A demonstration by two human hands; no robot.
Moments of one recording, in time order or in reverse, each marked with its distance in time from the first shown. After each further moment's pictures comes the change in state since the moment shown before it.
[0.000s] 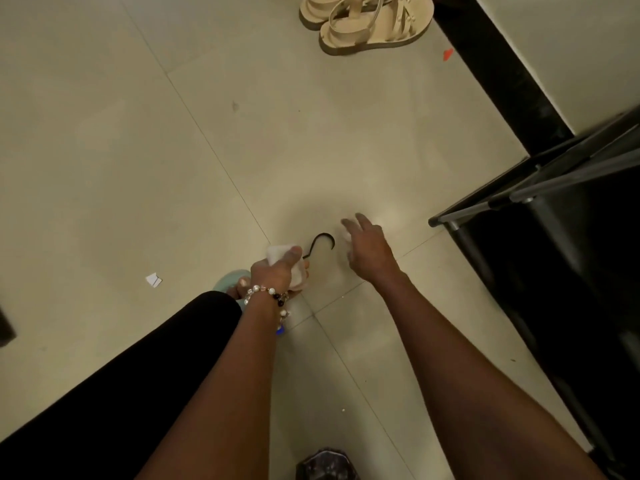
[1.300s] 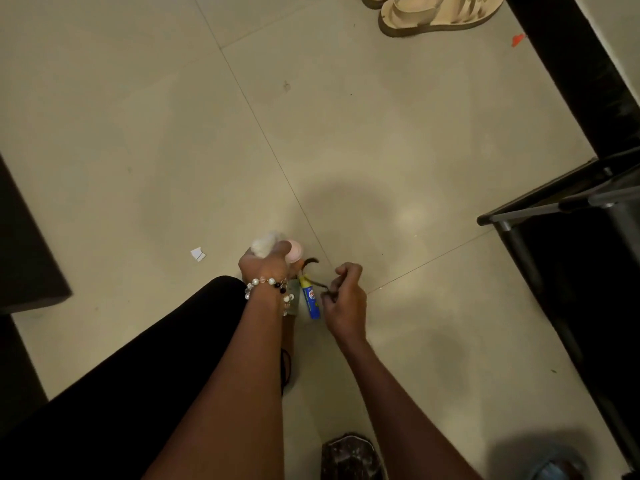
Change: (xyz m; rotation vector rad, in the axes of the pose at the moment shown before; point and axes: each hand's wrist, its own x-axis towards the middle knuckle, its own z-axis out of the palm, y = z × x) left_hand 0.002 0.006 -0.058 -0.385 0.239 0.117; right_hand -0.085 -0.098 0.093 0.672 0.143 0.198
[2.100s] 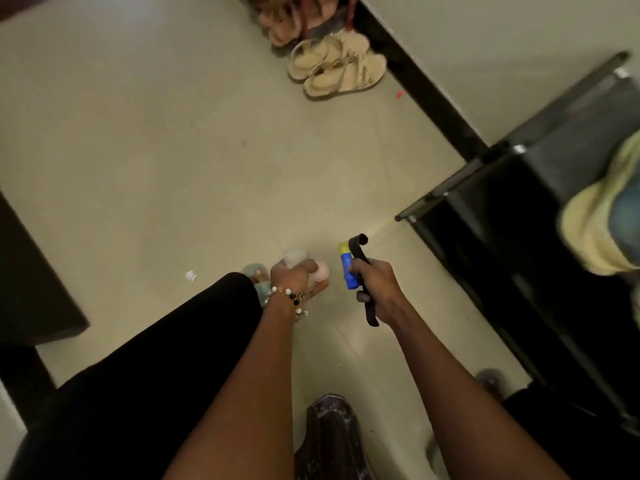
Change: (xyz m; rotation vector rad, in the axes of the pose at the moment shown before) left_hand -0.168 0.013 0.009 0.201 -0.375 -0.128; right_hand -0.061 -0.067 -0.187 0.567 -0.070 0.415
